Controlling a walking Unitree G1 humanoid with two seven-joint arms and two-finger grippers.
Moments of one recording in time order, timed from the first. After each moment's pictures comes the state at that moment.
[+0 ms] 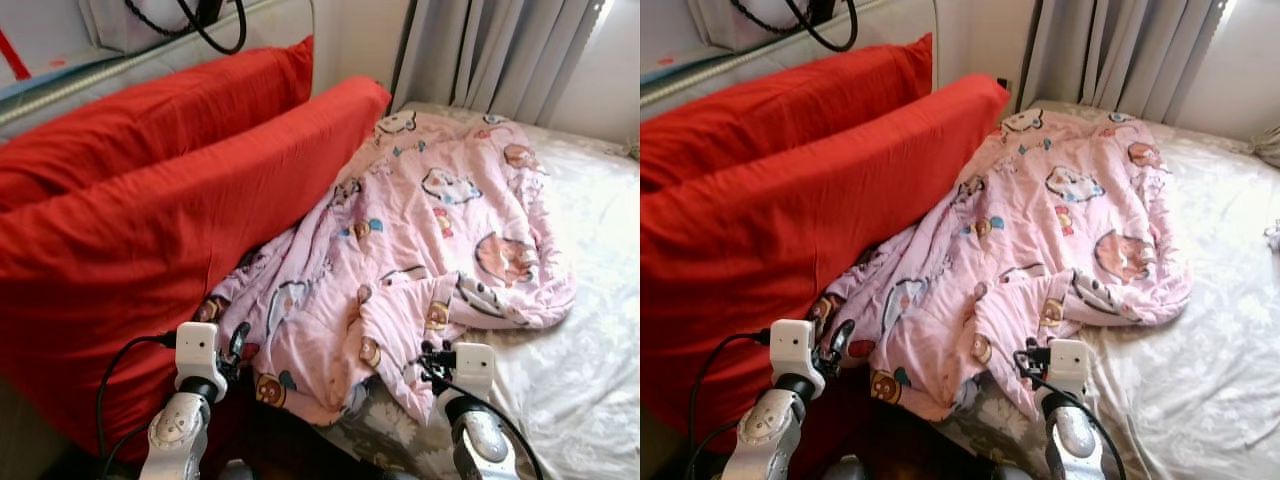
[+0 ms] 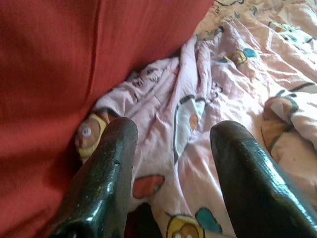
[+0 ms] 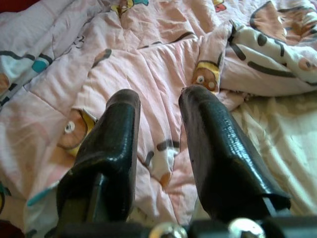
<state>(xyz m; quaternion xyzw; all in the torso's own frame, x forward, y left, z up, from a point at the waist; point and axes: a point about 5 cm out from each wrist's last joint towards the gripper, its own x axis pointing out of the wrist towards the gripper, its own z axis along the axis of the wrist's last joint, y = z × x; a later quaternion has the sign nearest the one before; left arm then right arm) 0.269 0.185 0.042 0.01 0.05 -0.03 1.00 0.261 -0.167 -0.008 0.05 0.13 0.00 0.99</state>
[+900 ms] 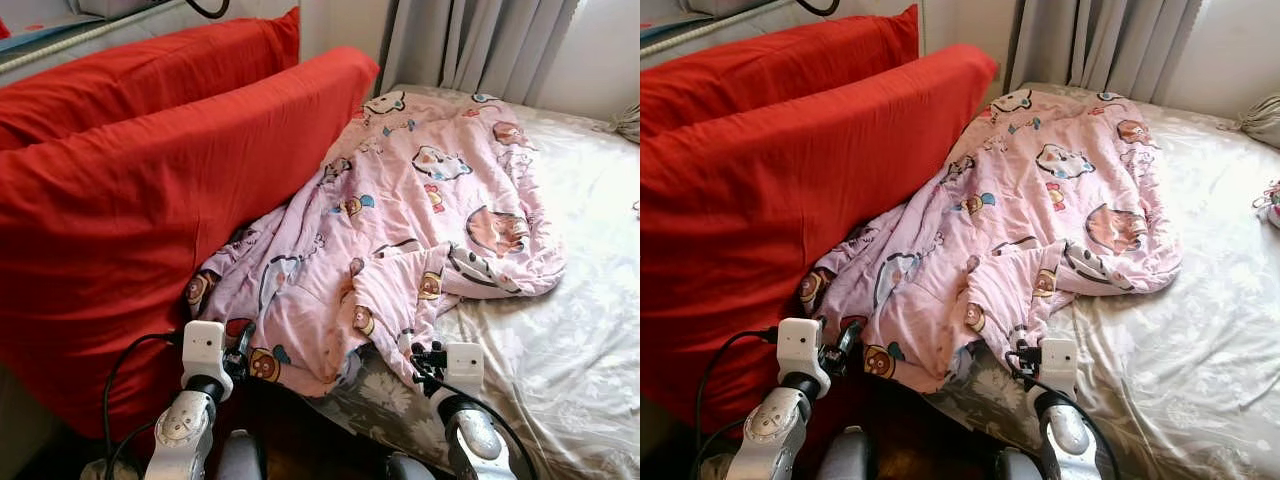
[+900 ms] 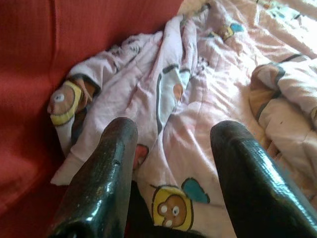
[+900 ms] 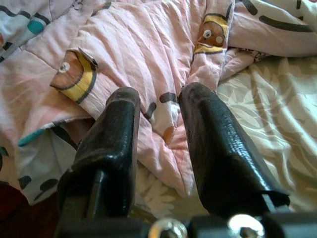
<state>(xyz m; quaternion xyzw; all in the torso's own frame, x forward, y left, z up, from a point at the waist) 0.270 0.178 0.040 0.01 0.05 -0.04 1.00 0.263 -0.158 -0.007 0.05 0.14 0.03 0.99</state>
